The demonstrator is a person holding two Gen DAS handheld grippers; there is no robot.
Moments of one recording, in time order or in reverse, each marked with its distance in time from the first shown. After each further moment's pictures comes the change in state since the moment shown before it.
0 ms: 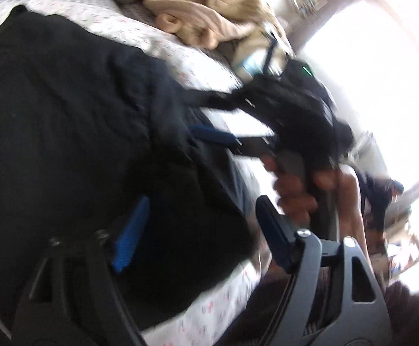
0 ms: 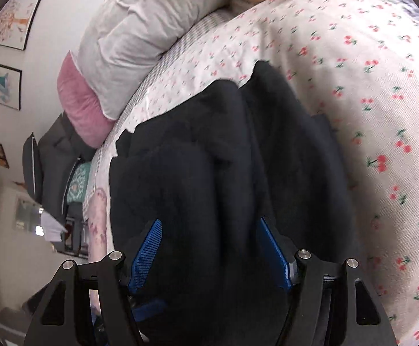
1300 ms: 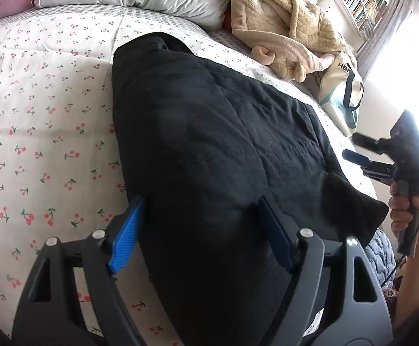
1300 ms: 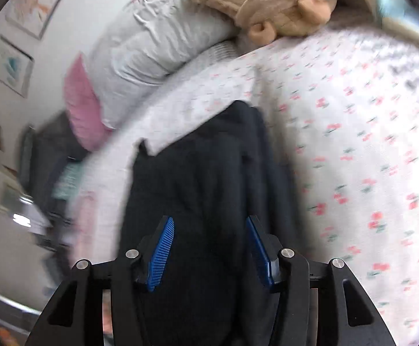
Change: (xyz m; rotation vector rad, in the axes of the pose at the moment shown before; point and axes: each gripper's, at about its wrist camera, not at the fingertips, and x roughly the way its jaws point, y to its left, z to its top) left arm -0.038 0.091 0.005 -0.118 -0.168 0.383; right arm -0.066 -0.001 0.025 -0.111 -0.105 -0.027
